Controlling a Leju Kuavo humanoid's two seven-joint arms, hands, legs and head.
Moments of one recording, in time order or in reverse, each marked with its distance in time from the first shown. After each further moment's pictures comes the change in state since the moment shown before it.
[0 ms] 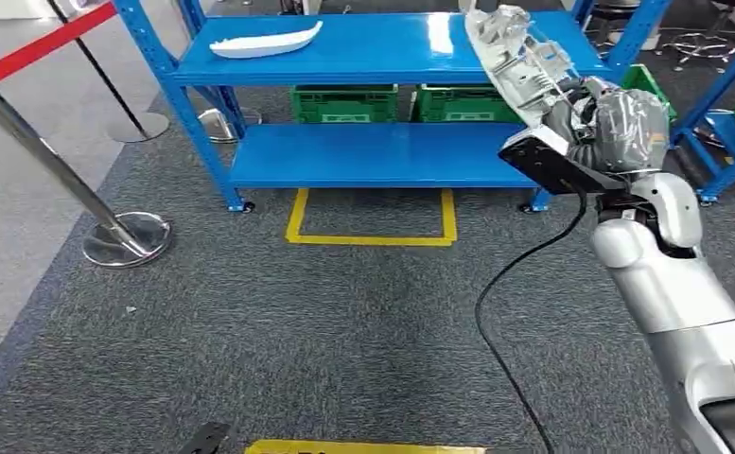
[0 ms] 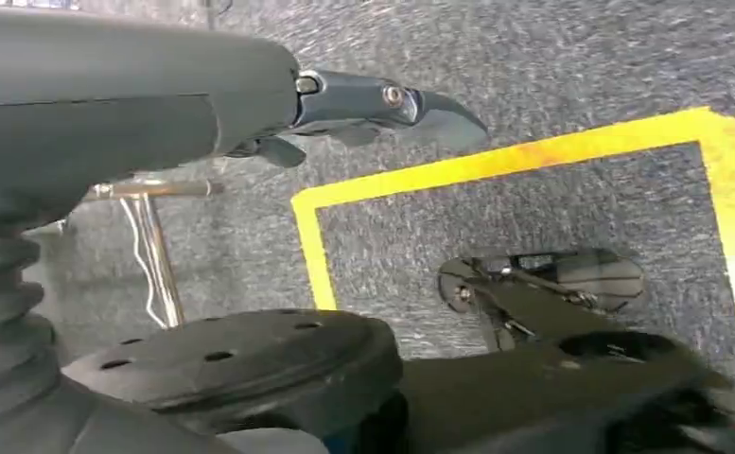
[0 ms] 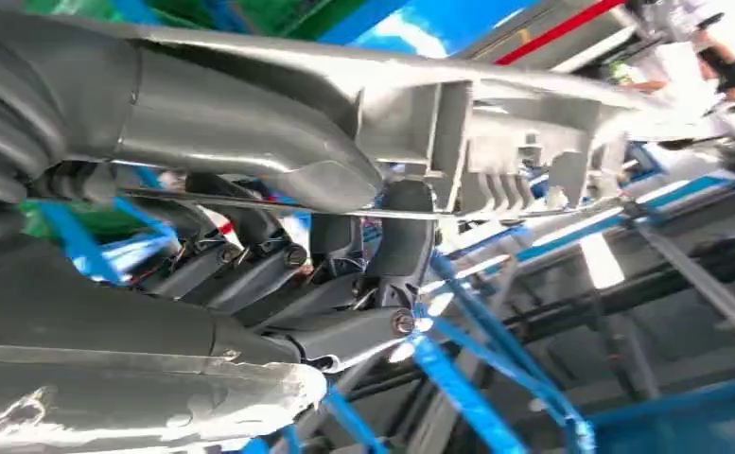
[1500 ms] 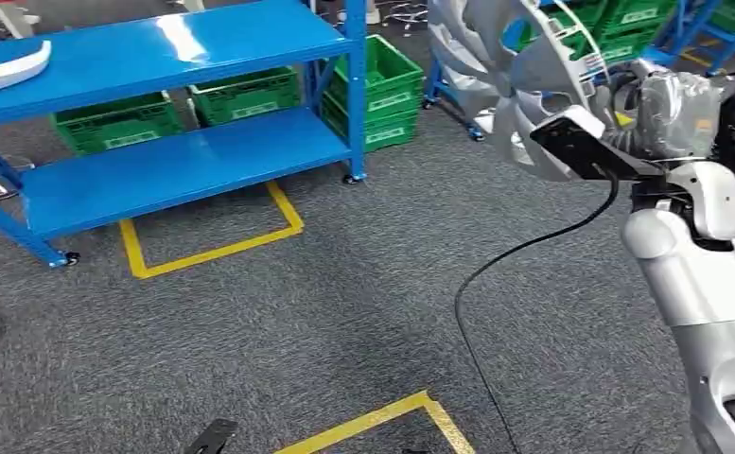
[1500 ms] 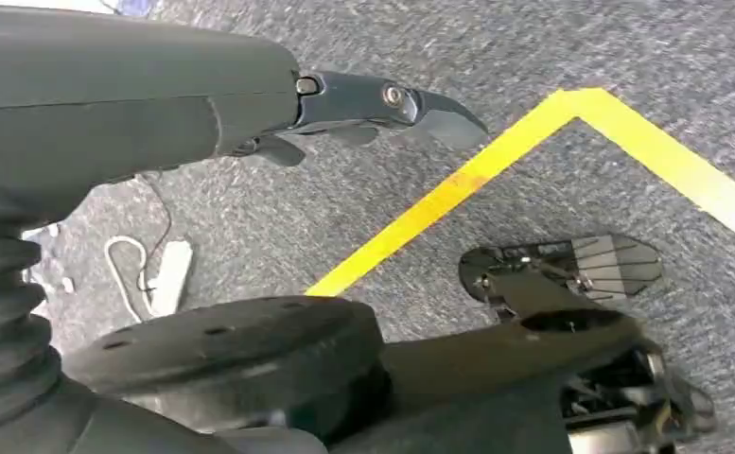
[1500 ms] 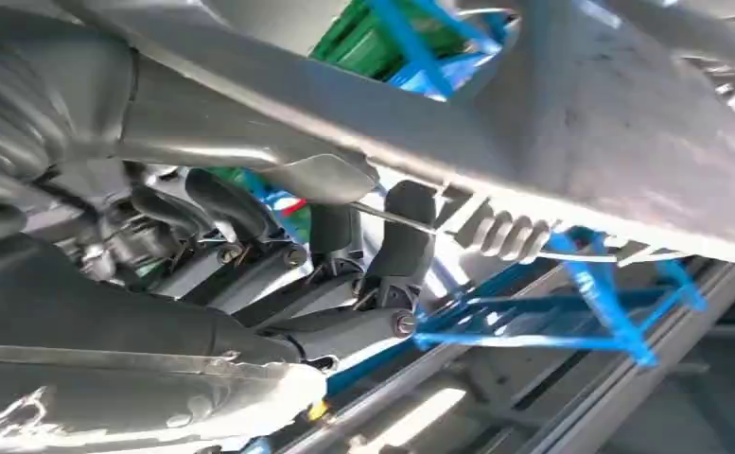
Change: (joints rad) left arm 0.000 -0.009 -0.011 0.000 0.000 -0.011 0.002; right arm -0.063 -0.032 -0.030 0.029 0.063 0.003 0.045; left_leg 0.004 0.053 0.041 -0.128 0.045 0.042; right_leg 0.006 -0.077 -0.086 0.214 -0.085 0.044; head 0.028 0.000
